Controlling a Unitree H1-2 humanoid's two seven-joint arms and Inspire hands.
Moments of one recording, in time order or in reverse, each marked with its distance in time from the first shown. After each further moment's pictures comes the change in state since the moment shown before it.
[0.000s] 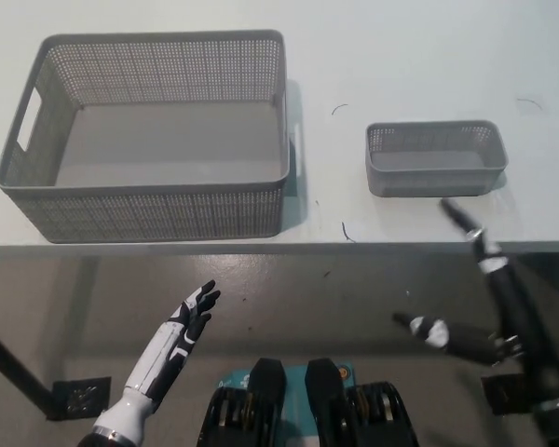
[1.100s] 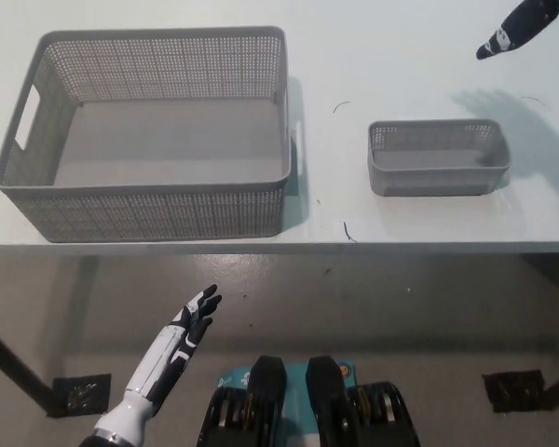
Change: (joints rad) left_arm 0.000 0.002 0.000 0.012 0.003 -0.004 -0.009; right_arm -1.114 -0.360 0.445 0.721 -0.222 0.409 0.599
